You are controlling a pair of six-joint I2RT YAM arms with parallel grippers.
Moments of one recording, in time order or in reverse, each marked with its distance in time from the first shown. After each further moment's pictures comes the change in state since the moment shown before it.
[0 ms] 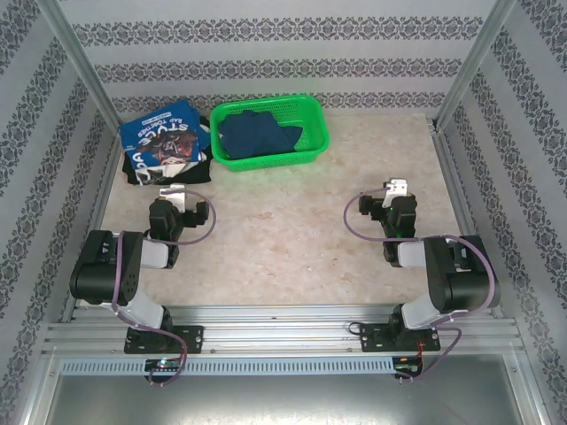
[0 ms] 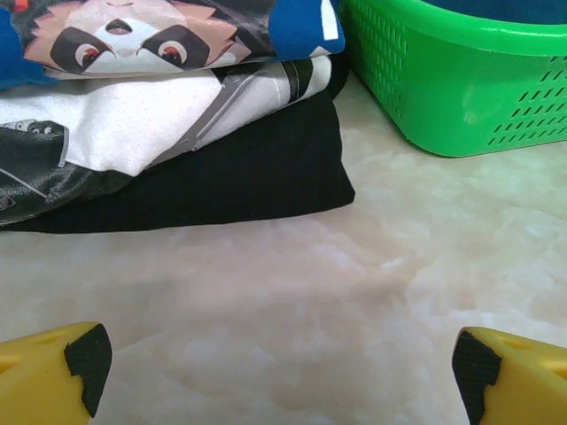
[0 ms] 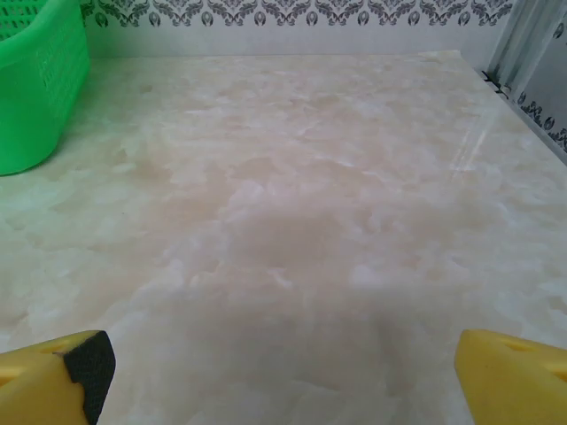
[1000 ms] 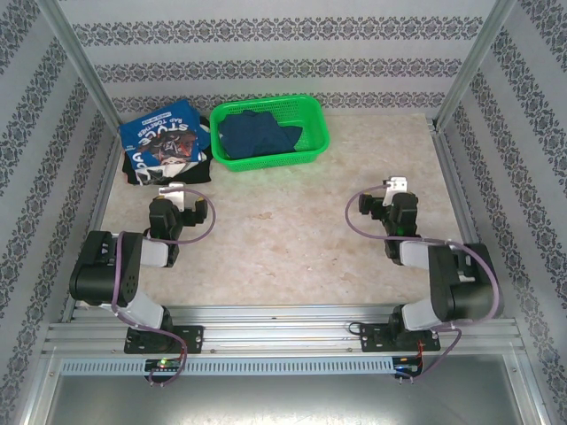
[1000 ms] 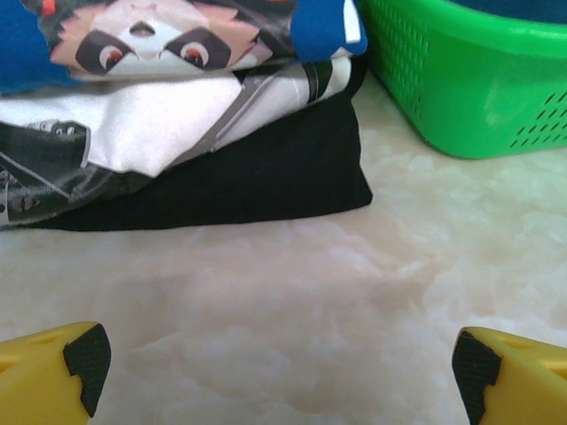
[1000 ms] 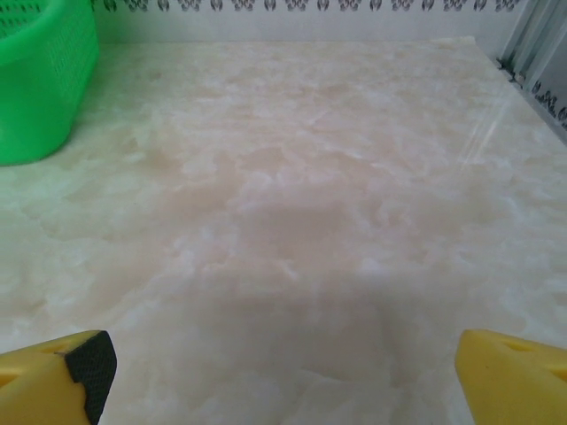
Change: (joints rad) left arm -0.002 -0.039 0.021 -0.079 -0.042 0.000; right arm 0.007 -0.126 0.071 -0.244 -0.019 0.006
